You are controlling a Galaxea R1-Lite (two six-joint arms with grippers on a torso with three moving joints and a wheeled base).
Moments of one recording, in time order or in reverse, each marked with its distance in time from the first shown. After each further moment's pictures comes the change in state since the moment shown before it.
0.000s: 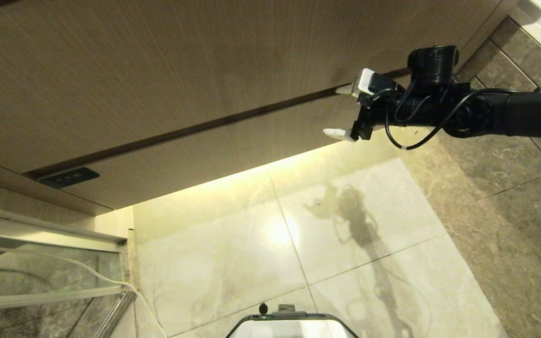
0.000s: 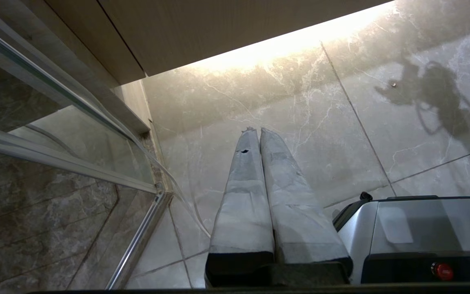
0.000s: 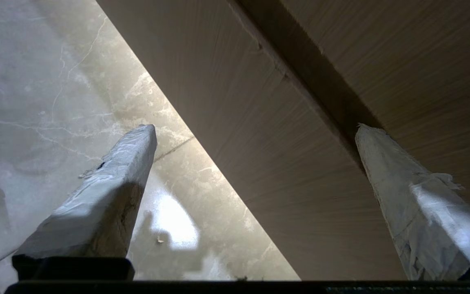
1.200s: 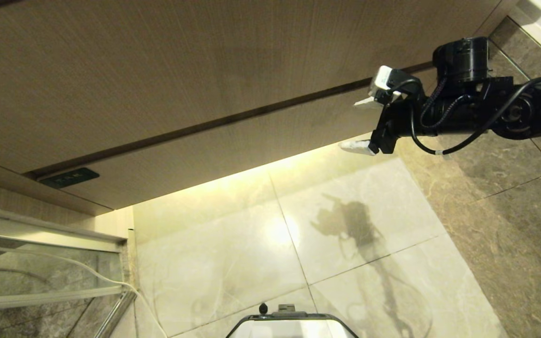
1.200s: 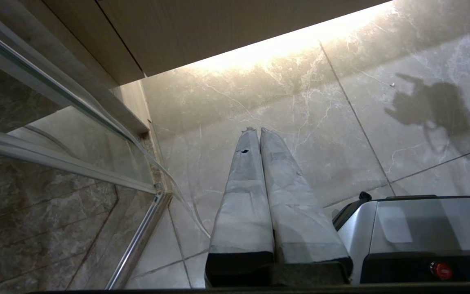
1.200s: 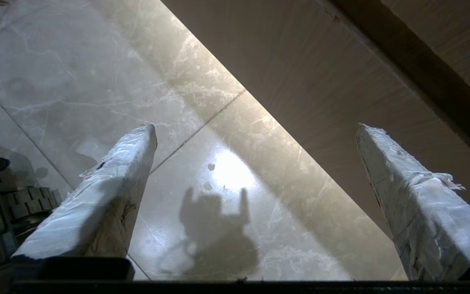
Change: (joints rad) left arm 0.000 0.000 0.000 0.000 0.000 0.000; right arm 0.030 -0.228 0.263 0.121 -0.123 0.128
